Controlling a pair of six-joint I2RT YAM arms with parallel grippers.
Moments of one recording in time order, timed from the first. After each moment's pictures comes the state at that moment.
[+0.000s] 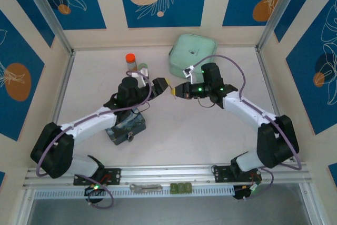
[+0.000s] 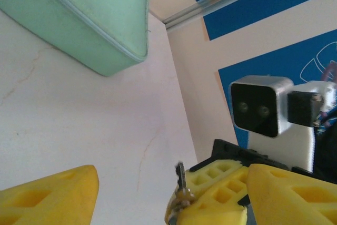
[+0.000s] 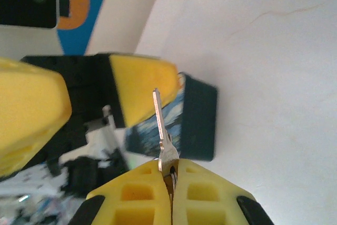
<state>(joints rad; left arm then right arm) -0.64 1.38 0.81 0.34 0.27 -1.05 0.46 1.42 0.99 -0.19 -0.72 0.53</state>
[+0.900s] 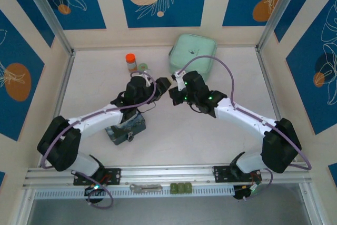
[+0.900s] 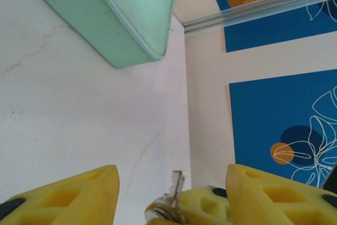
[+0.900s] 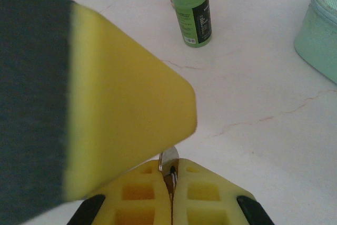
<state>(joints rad) -0.68 1.47 0.87 0.30 0.18 -1.21 0.70 1.39 1.01 -0.23 -0.06 0.23</state>
